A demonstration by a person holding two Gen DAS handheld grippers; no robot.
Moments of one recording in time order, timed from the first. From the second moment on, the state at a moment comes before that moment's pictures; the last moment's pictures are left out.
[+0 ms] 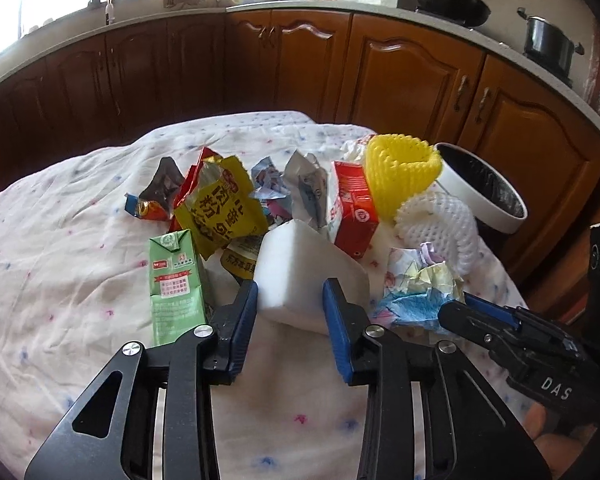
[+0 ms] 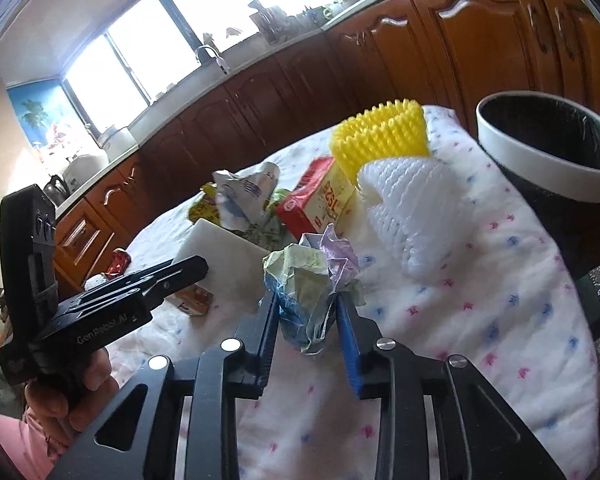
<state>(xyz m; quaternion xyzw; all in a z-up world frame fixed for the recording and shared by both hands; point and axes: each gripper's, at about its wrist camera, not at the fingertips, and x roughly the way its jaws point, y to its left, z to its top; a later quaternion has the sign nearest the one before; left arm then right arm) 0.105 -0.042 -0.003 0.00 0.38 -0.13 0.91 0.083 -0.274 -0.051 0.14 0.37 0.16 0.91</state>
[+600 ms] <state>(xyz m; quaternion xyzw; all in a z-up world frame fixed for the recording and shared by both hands) 0.095 -0.099 0.046 0.00 0.33 -0.20 0.92 0.057 -0.368 0.005 0.14 0.30 0.06 0.94</state>
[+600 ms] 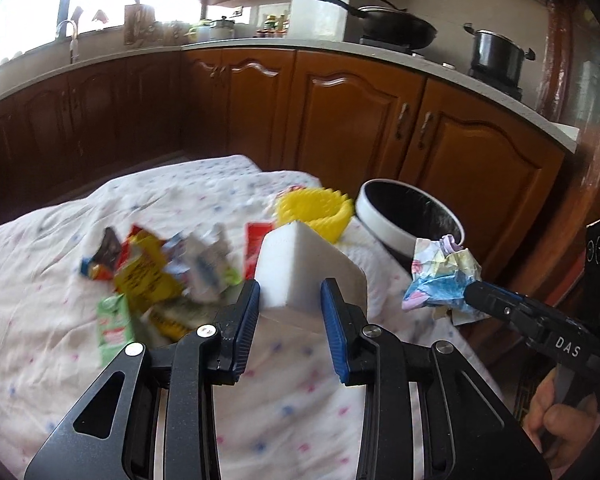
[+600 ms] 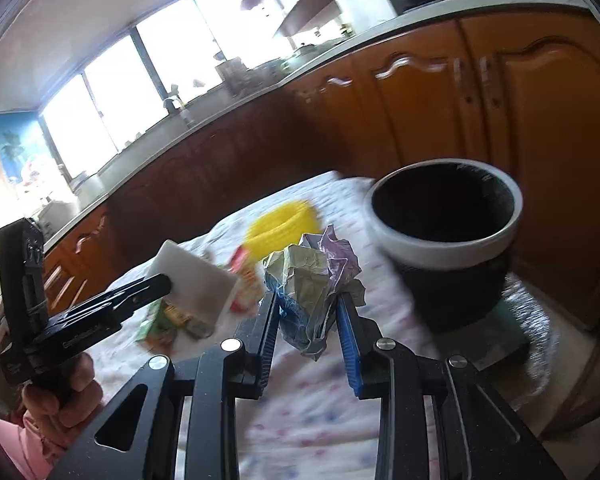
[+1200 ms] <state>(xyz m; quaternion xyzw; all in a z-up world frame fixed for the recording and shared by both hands) 0.167 -0.232 0.059 0.04 0.33 -0.25 0.91 0.120 -0.471 0.018 0.14 0.31 -0.03 0.94</state>
